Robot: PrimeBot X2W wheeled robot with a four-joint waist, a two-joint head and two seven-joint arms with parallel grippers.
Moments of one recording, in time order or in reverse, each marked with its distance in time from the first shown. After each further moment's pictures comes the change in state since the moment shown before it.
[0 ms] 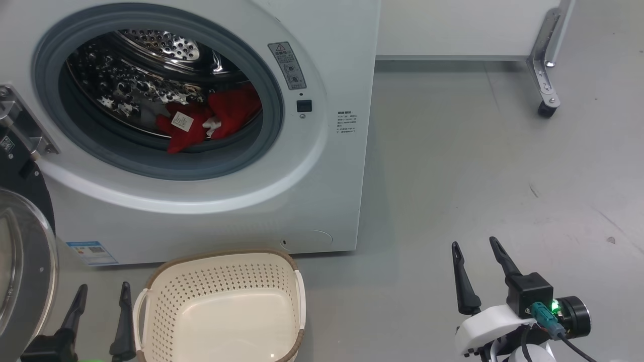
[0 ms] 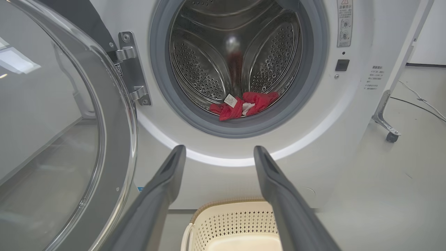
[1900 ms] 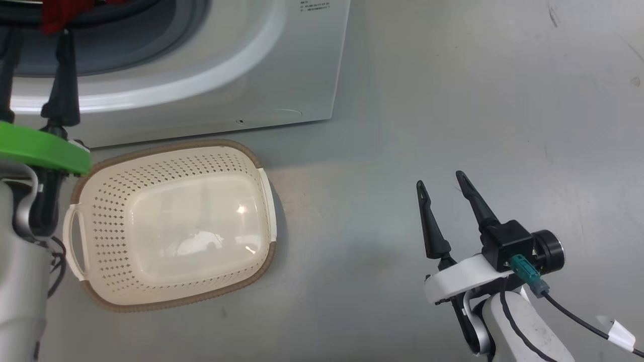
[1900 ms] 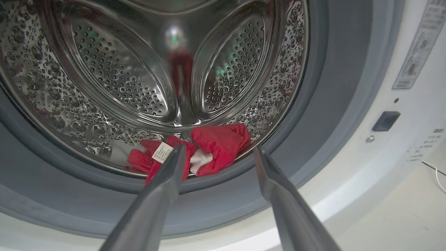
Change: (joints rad) left arm -0.738 0.234 -0.278 0.156 -0.397 -0.002 0.098; right arm -0.167 -0.004 0.124 -0.084 0.035 -0.012 0.000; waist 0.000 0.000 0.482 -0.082
